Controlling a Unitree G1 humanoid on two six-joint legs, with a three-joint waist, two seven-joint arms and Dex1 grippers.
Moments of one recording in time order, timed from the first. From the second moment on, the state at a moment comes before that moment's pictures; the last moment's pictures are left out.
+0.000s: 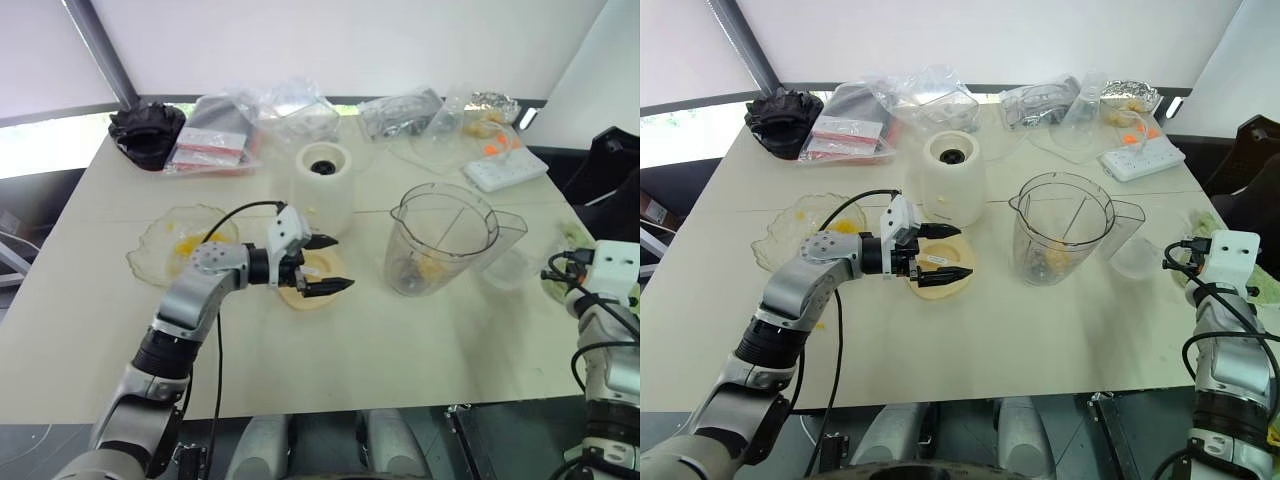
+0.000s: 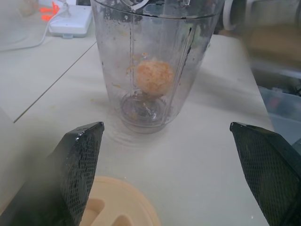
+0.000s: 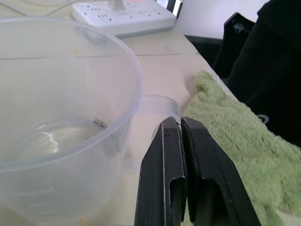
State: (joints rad) left arm -0.52 0.38 -0.19 -0.06 -0.31 0.49 -1.03; right arm -0.12 -0.56 -0.48 0.12 0.23 0.36 0.11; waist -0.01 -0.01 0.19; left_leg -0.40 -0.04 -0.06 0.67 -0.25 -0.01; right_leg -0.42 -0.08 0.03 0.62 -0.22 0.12
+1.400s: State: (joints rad) left arm -0.52 0.38 -0.22 -0.06 -0.31 0.46 -1.02; right arm -0.03 -0.47 -0.56 -0.09 0.29 0.56 0.06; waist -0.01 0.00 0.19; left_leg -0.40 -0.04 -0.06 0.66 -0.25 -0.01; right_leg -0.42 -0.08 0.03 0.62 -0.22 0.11
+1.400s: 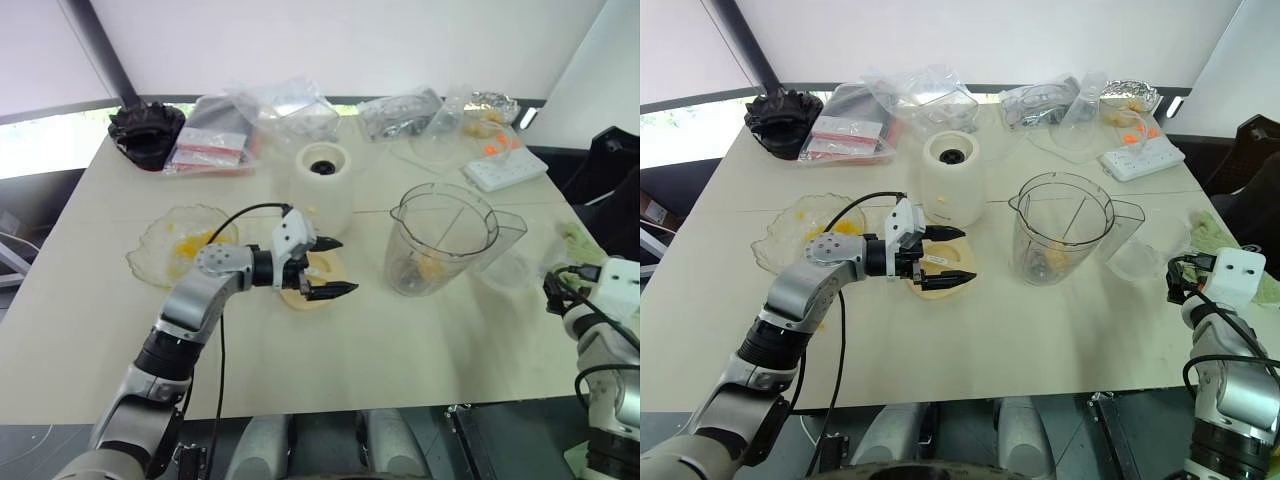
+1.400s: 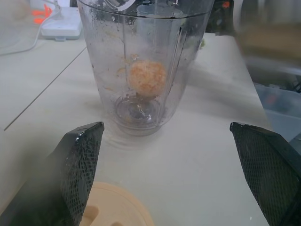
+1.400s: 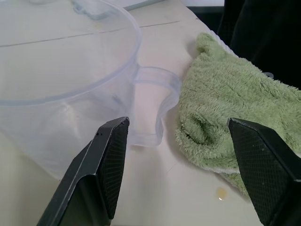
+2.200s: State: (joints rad) left arm -0.52 0.38 -0.22 -0.06 -0.31 0.45 -1.02; right arm -0.18 -0.52 -0.54 0.21 0.23 0.39 0.08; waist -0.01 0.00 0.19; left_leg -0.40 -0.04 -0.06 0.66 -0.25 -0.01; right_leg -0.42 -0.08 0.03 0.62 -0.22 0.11
